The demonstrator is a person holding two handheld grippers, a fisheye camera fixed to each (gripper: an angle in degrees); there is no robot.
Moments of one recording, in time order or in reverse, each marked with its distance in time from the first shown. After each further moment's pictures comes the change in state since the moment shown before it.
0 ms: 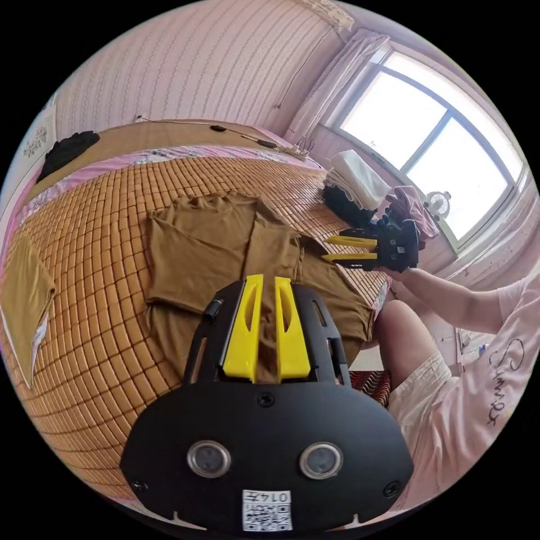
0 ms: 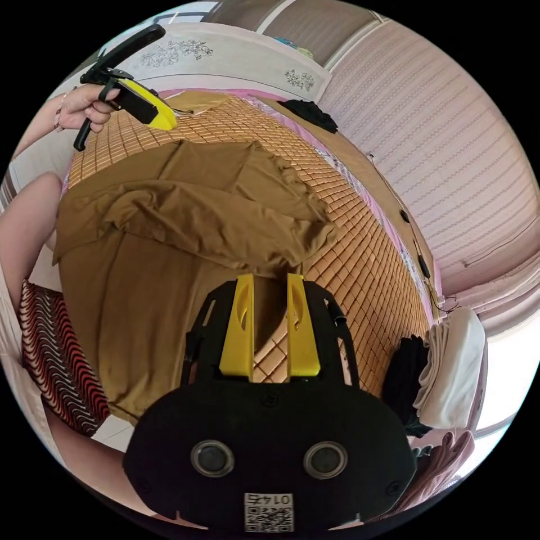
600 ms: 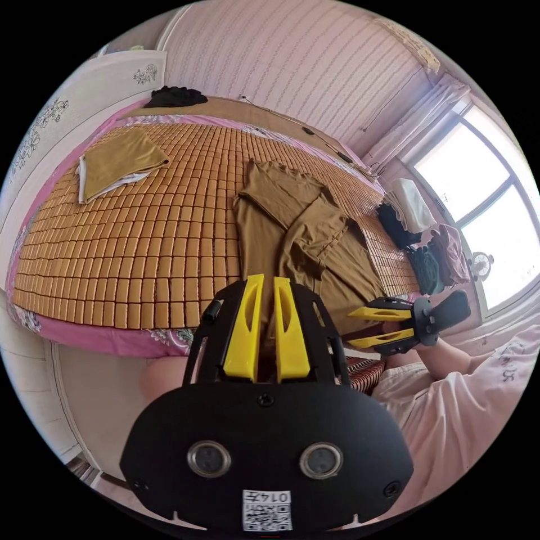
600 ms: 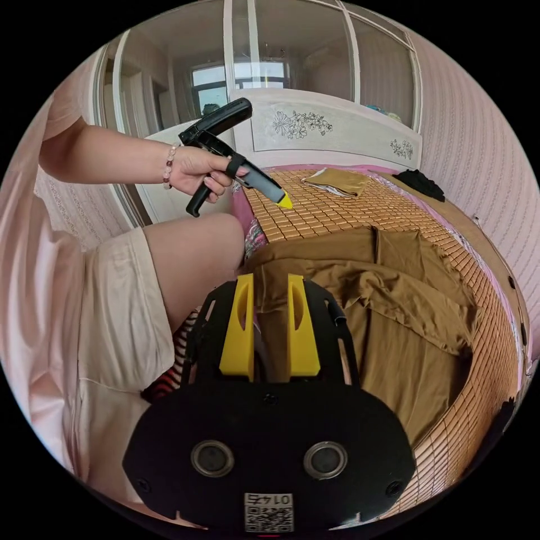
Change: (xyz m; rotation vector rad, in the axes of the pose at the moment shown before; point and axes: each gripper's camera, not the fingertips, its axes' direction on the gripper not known) left arm 0.061 0.175 -0.035 0.044 -0.209 -0.396; right arm -0.178 0.044 -0.055 0.391 -0.597 -0.156
